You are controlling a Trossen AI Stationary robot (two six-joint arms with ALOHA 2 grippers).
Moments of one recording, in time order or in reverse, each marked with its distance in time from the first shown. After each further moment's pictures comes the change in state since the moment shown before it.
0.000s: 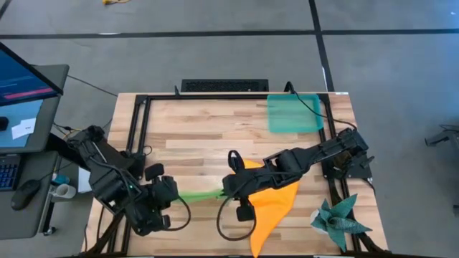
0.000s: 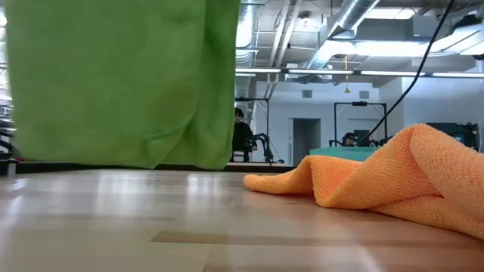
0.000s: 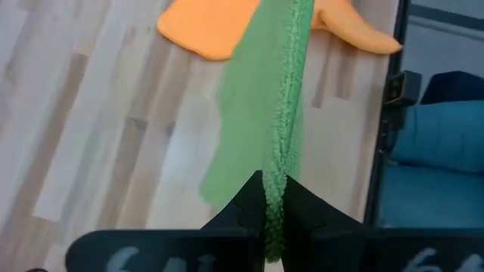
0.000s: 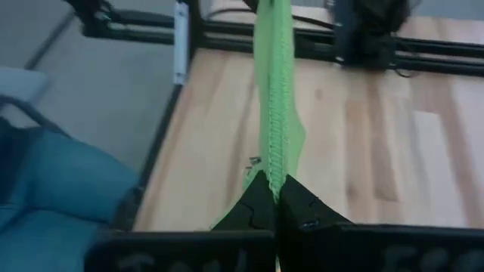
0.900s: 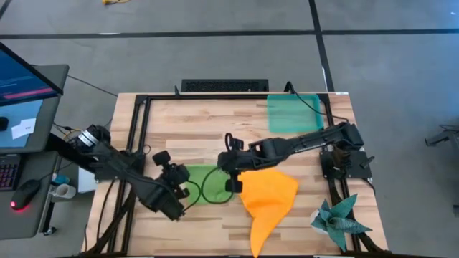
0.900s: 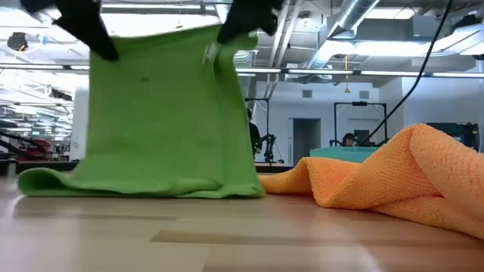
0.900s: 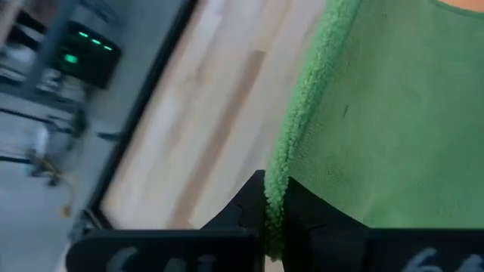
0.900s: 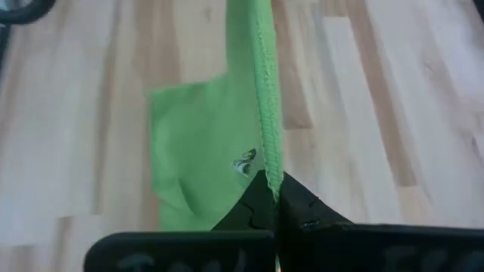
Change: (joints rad) left arm 0.147 0.013 -0.618 0.059 -0.398 -0.128; right arm -0.202 0.002 -0.291 0.090 0.080 0.001
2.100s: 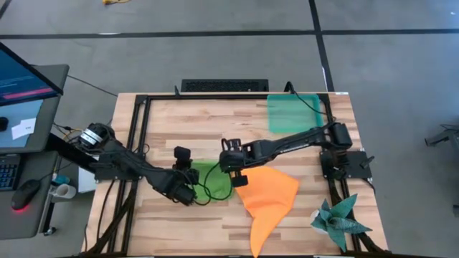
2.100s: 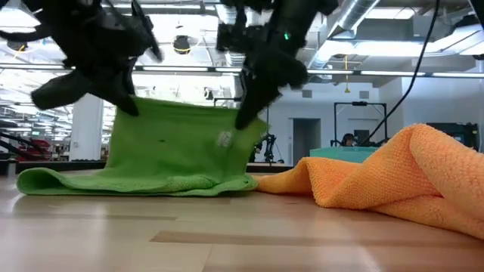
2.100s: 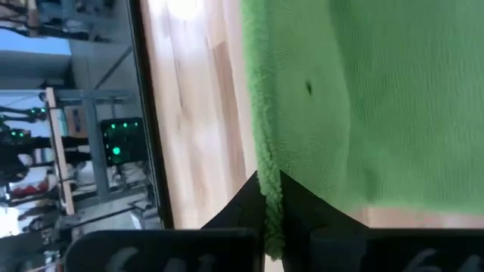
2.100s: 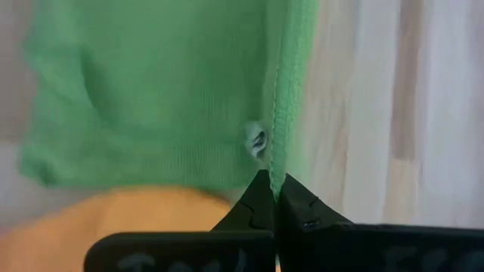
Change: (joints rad) left arm 0.172 0.002 -0.245 0.427 -0.024 0.835; right arm -0.086 0.108 -0.172 0.059 0.008 -0.306
